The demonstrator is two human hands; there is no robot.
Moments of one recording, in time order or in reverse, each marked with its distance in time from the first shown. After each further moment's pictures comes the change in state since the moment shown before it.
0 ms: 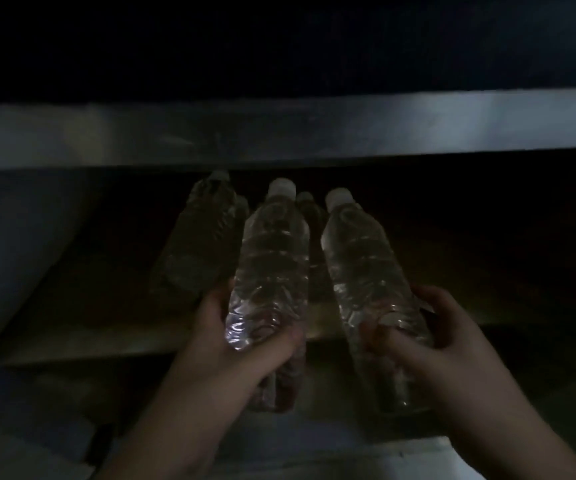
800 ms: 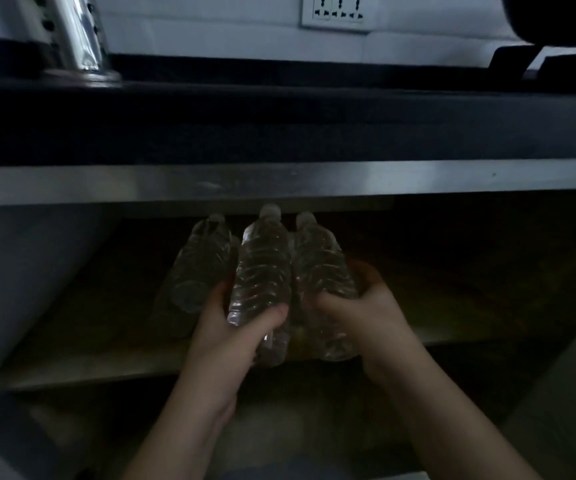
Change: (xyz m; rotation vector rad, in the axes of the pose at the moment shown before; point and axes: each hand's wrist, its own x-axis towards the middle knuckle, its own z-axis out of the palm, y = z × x) left_hand 0.017 0.007 0.017 -0.145 0.136 0.128; right_hand 0.039 -0.009 0.042 0.133 0.023 -0.122
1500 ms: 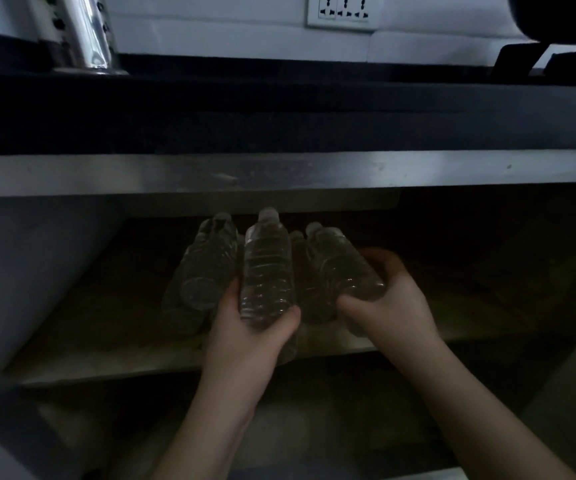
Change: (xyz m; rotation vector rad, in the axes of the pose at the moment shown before) left_hand 0.002 -0.019 0.001 0.106 0.050 0.172; right_hand 0.011 0.012 -0.016 -0.430 0.177 -0.228
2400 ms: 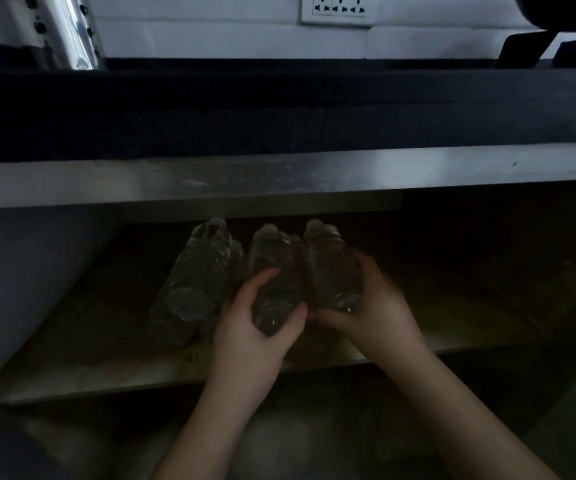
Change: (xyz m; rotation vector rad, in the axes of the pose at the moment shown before) left_hand 0.020 -0.011 0.010 0.397 -0.037 0.289; right_hand 0.026 0.022 0.013 -0.265 -0.099 -0.259
